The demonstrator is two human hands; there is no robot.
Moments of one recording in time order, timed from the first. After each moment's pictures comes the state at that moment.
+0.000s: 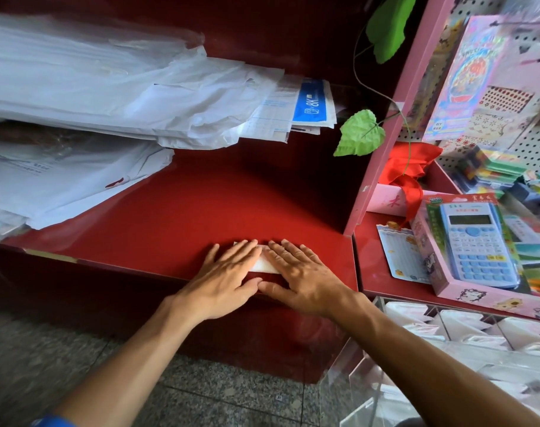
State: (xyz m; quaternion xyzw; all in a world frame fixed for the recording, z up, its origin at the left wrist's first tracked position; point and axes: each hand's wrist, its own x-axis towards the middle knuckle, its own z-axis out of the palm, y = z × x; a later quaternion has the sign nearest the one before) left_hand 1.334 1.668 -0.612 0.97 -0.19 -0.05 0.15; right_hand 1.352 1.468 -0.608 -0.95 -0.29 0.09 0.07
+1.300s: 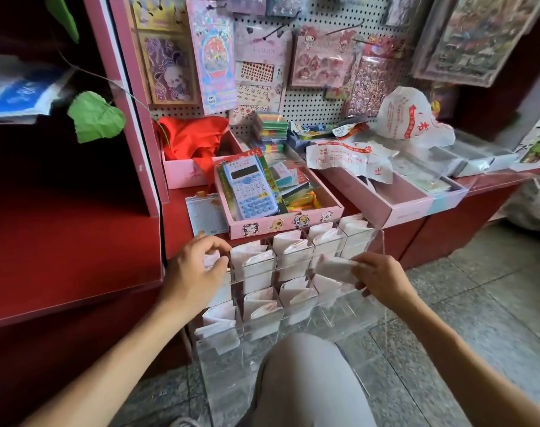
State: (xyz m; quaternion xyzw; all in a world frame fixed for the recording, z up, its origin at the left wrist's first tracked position) left_hand 1.258 1.412 -0.588 0.84 -0.23 0.05 0.48; right_hand 1.131 1.098 -0.621 -0.86 0.28 -0.14 0.41
